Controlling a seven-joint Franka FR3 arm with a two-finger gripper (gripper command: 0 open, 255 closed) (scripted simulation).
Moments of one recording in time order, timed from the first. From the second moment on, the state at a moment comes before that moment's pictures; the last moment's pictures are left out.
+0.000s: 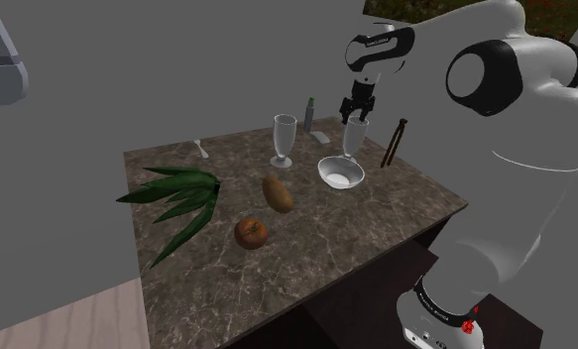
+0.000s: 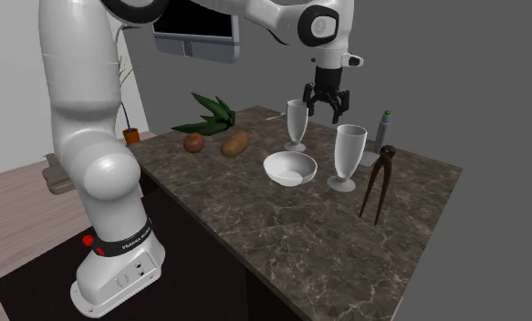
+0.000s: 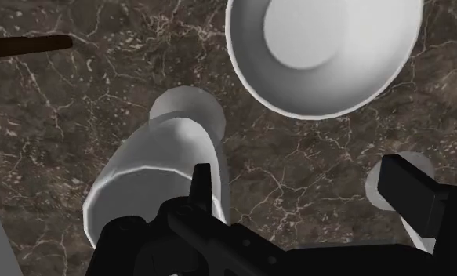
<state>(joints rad) -0.14 0.22 -0.37 -1.72 0.09 1.93 -0.33</state>
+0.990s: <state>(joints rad) -0.21 0.45 -0.36 -1.54 0.17 1.97 -0.41</state>
